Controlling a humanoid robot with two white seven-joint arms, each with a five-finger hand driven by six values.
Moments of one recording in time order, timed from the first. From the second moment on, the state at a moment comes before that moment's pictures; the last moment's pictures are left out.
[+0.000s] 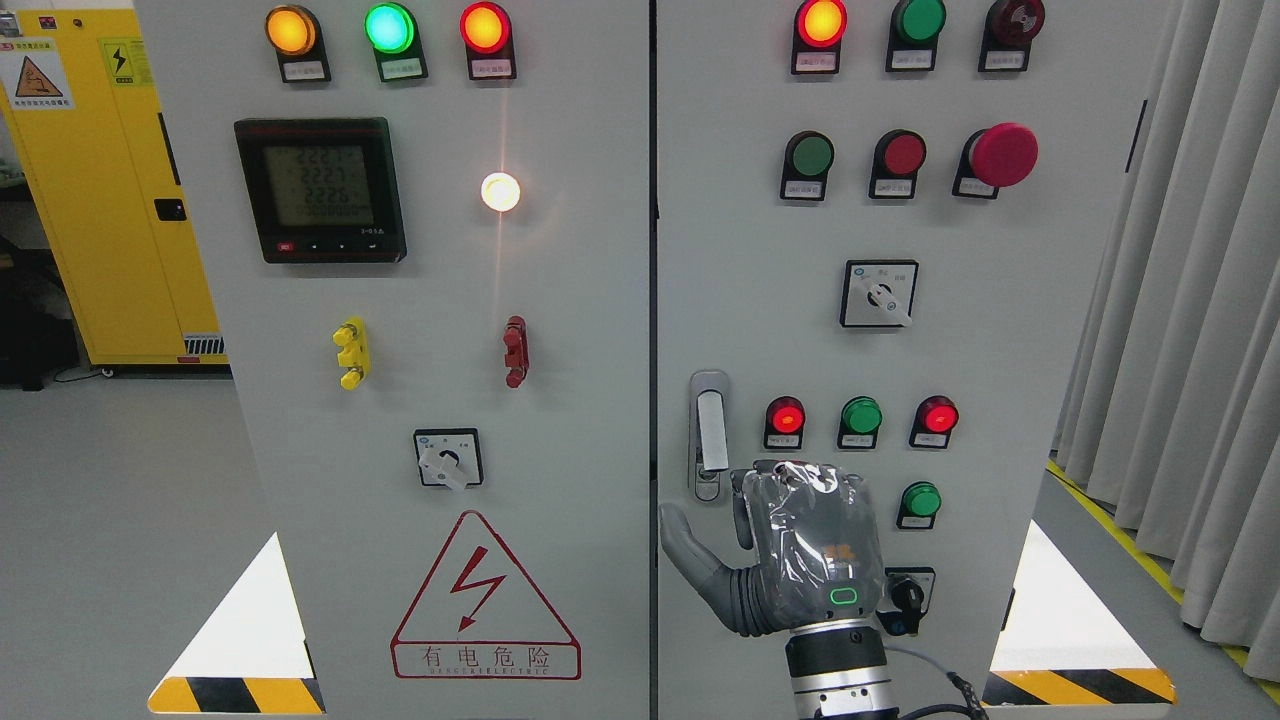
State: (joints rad) left arm -0.04 -0.11 -0.09 -0.04 0.15 -0.05 -0.03; right arm -0.41 0.13 0.30 -1.79 1.44 0.18 -0.07
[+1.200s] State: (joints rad) left arm -0.04 -0.11 -0.09 -0.04 0.15 -0.05 -0.03; right arm -0.47 0.13 0.28 -1.73 1.44 0.20 -0.08
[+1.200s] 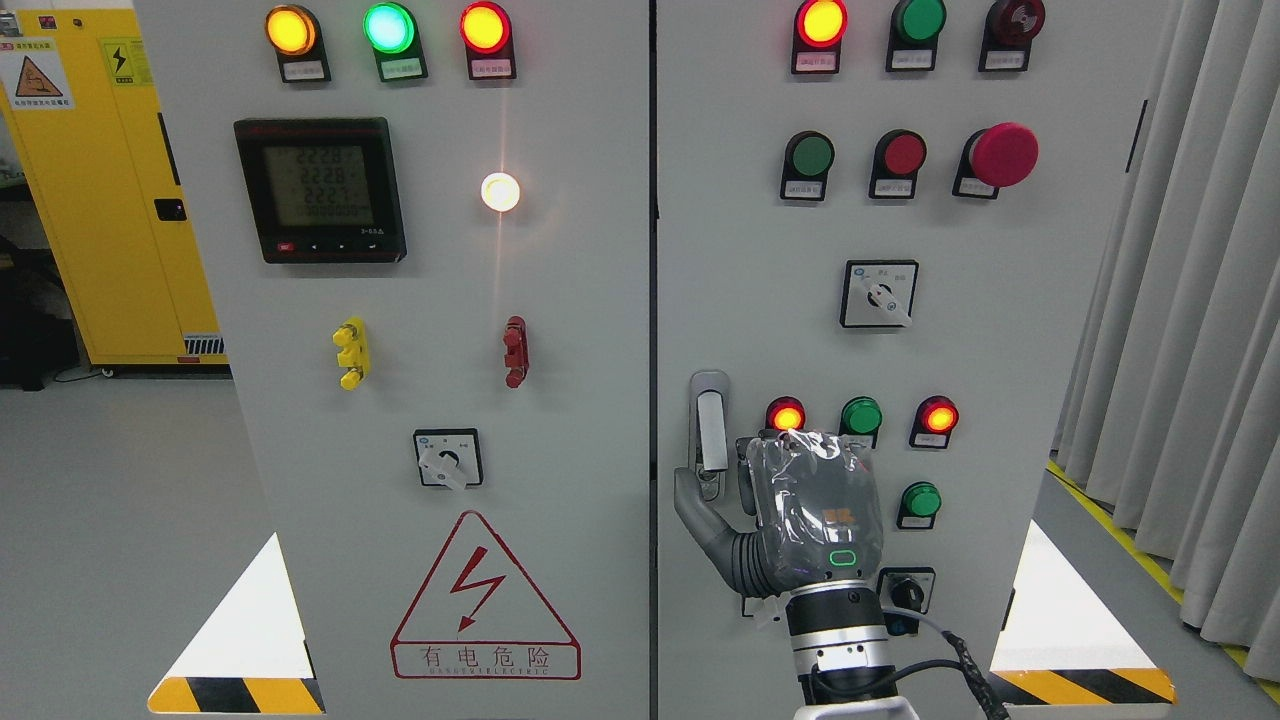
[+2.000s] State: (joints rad) left arm -0.04 -0.11 -0.09 -0.04 0.15 -0.05 -0.03; right arm -0.49 0.13 0.27 -1.72 1.44 0.21 -0.08
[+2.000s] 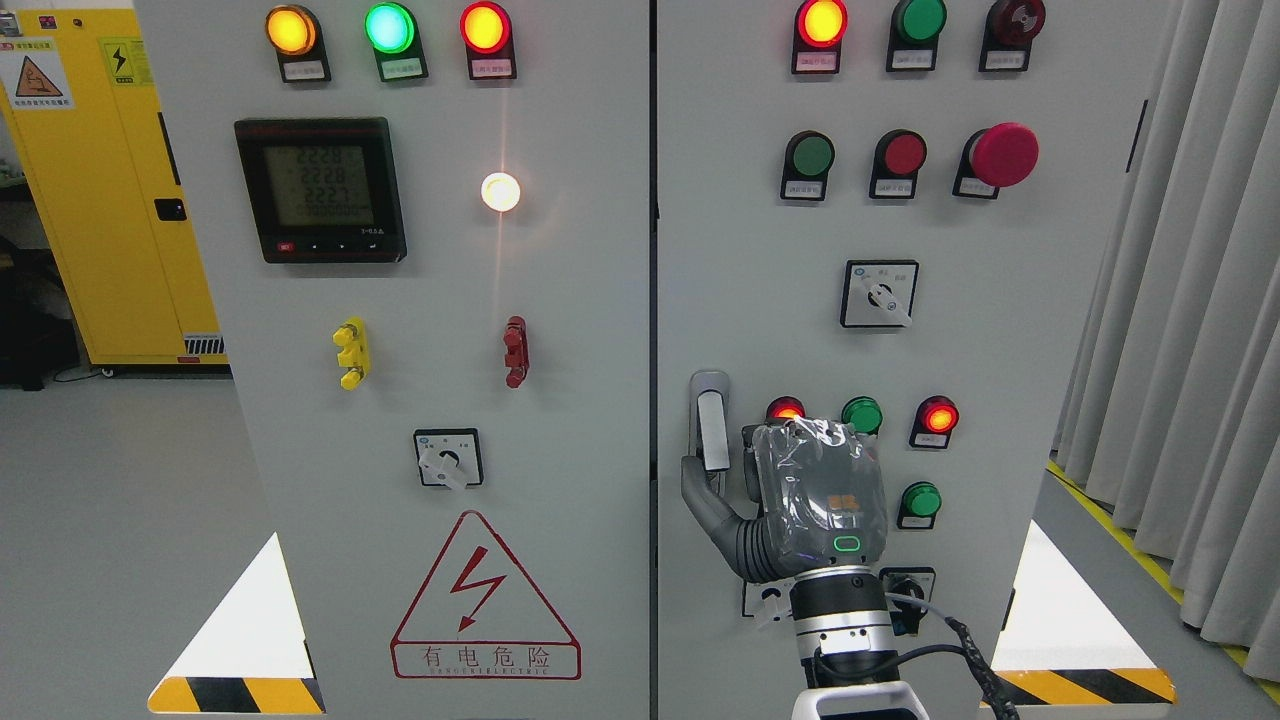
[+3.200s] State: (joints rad) left arm -0.04 -0.11 -0.09 -0.04 0.15 -0.05 -0.03; right arm -0.48 0.13 0.27 -1.72 1.44 0.23 -0.08
